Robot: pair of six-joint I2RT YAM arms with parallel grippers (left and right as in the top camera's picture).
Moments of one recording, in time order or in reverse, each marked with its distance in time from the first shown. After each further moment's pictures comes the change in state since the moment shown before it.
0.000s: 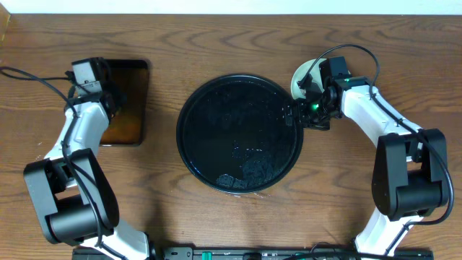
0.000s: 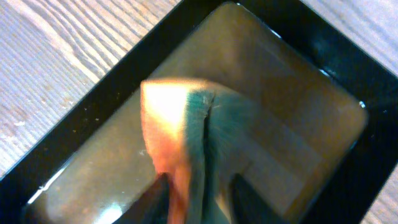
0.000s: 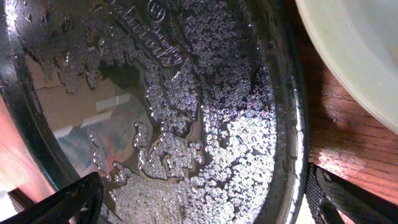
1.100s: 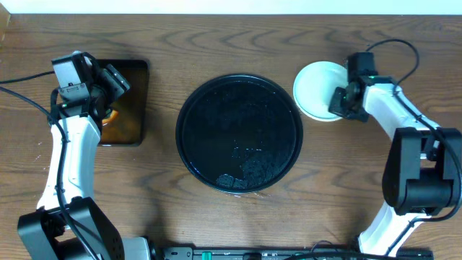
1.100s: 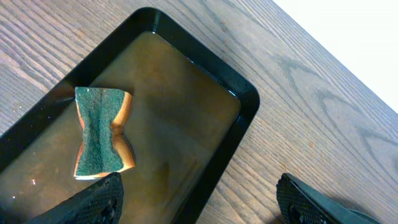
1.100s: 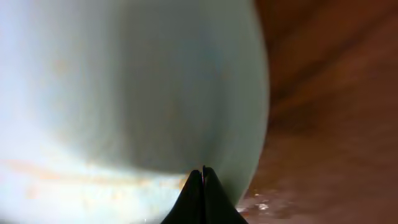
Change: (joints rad) left arm 0.008 -0.235 -0.002 -0.084 0.236 -0.038; right arm -0.176 0.025 0.008 0.086 0.597 0.239
